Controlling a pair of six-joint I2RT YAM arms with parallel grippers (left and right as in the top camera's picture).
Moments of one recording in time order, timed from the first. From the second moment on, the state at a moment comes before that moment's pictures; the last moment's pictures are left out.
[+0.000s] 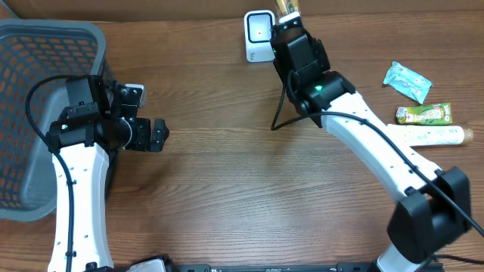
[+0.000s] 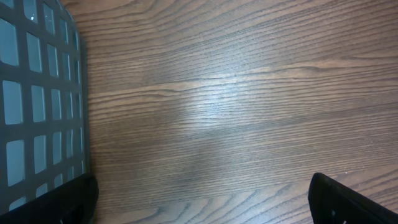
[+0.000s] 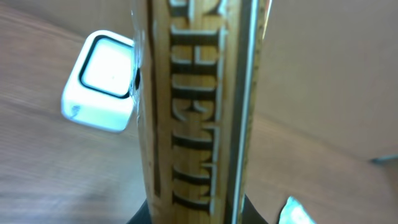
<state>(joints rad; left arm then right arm) 0.22 1.39 1.24 -1.02 0.20 0.30 0.54 1.84 1.57 -0.38 0.58 -0.13</state>
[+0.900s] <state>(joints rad) 0.22 1.39 1.24 -1.02 0.20 0.30 0.52 2.28 1.57 0.22 0.98 -0.62</state>
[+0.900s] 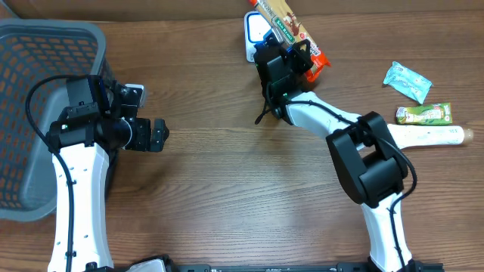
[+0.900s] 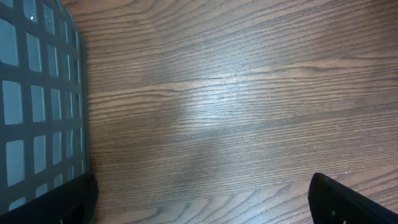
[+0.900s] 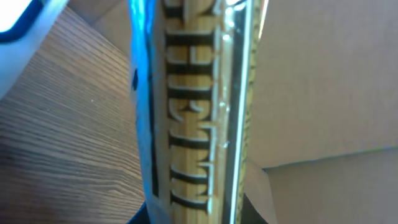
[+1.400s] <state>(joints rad) 0.22 1.39 1.24 -1.02 0.20 0.30 0.52 2.35 1.57 0.37 1.02 -0.75</state>
